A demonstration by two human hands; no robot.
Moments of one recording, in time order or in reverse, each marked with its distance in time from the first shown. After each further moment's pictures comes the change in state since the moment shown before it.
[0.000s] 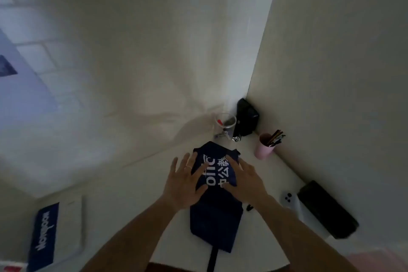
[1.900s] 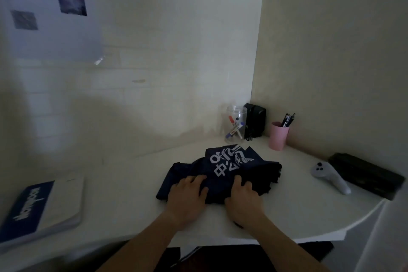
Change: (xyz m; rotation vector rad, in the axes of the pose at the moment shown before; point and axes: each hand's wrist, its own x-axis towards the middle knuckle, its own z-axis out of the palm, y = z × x) left_hand -0.121 -0.039 0.211 -0.265 0.299 -0.082; right_hand -0.078 -0.072 0.263 -0.056 0.402 0.202
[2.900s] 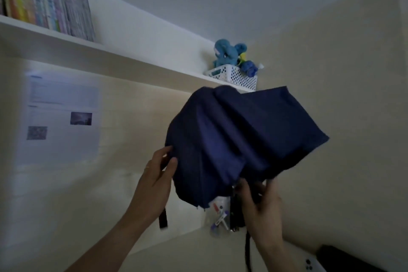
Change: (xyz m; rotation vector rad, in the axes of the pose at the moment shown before) left_hand 0.021 0.092 -0.286 -0.826 0.555 0.205; right_hand -0.012 -0.028 -0.234 1.446 0.717 -0.416
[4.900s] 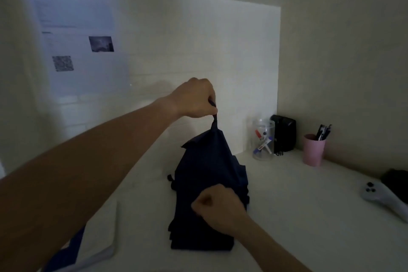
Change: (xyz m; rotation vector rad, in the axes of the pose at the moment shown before) left_hand 0.085 -0.047 -0.004 0.943 -0.556 0.128; right_hand -0.112 0.101 0.130 -0.674 -1.066 0.489
